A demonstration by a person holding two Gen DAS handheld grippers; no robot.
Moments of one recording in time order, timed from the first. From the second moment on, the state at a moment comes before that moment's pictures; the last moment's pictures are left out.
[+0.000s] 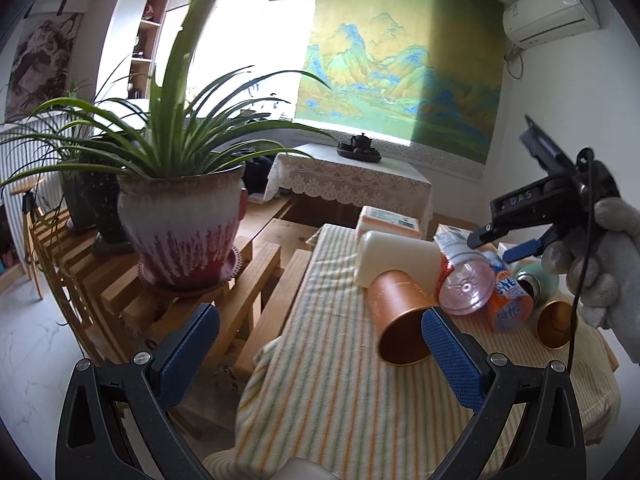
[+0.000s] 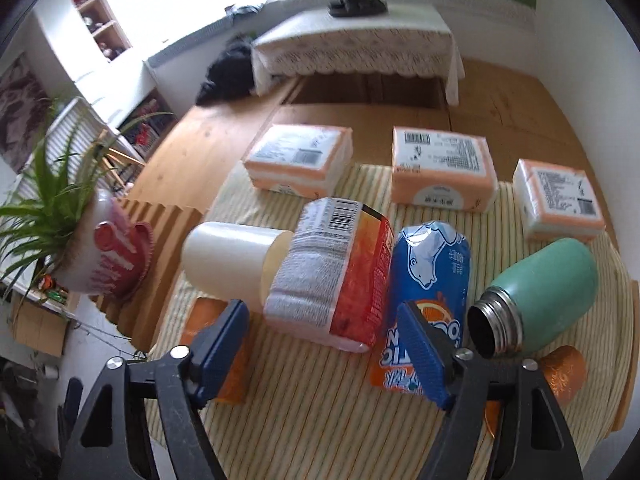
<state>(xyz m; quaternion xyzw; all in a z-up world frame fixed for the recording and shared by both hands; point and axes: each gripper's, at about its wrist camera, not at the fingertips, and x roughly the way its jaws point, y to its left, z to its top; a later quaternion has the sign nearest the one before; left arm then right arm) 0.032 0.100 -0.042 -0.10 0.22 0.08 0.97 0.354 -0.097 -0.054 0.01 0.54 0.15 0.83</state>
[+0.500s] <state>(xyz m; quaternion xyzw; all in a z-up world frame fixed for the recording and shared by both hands) 0.027 0.131 -0.055 -0.13 0.22 0.09 0.96 0.389 -0.087 -0.076 0.02 0.60 0.15 0.79</state>
